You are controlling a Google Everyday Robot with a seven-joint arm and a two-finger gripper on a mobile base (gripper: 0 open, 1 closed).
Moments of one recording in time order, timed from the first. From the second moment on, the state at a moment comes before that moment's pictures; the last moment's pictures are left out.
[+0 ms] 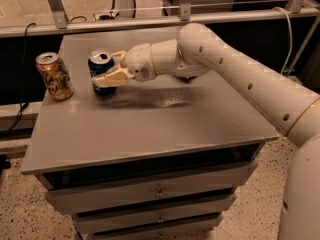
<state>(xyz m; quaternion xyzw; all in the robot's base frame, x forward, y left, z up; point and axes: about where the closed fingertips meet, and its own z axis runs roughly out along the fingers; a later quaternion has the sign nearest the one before) 0.626 0.130 0.887 -0.56 0.55 0.41 0.46</state>
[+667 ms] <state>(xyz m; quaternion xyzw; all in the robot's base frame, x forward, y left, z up) 0.637 0.185 0.877 -0.57 0.53 0.45 0.44</state>
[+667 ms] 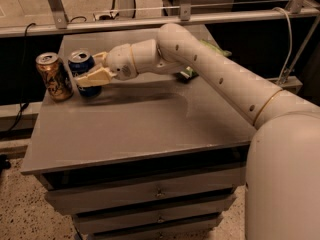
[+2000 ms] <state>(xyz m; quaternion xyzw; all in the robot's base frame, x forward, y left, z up) 0.634 0.205 0.871 -0.58 0.53 0.47 0.41</state>
